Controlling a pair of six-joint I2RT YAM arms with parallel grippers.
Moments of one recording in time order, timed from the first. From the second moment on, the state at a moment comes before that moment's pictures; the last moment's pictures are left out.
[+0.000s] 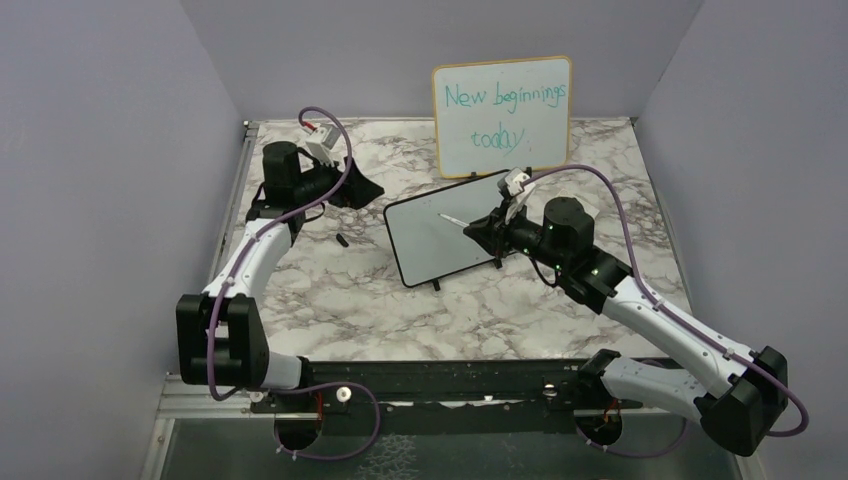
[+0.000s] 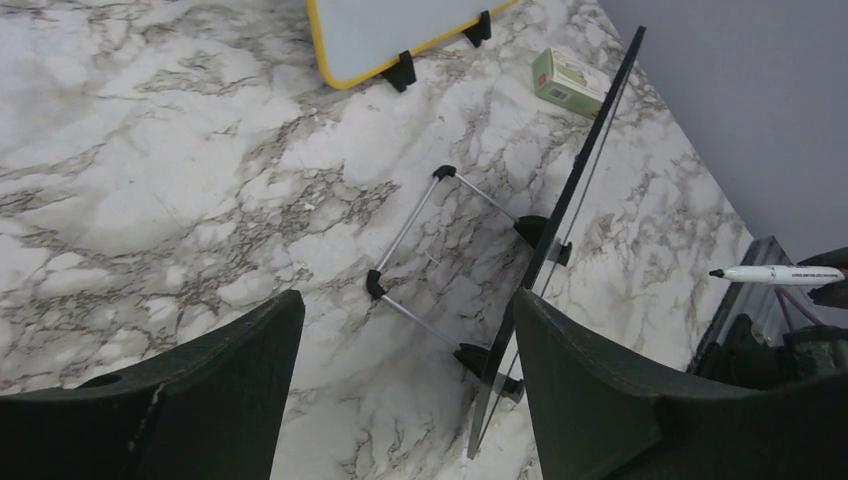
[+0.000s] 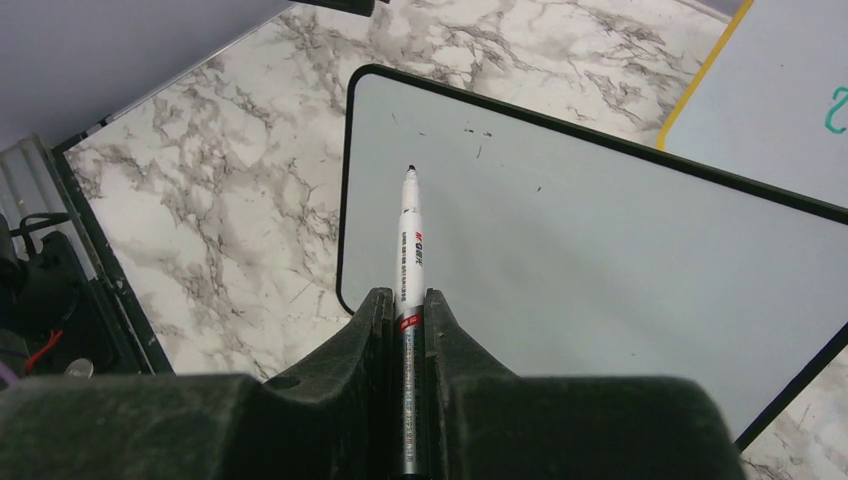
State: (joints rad) left arm -0.05 1.37 0.99 0.01 0.75 -0.23; right arm 0.69 1.02 0.82 0.01 -0.21 0.06
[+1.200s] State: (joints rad) left arm -0.13 1.56 1.00 0.13 1.11 -0.27; right arm 0.70 1.02 0.82 0.00 -0.20 0.05
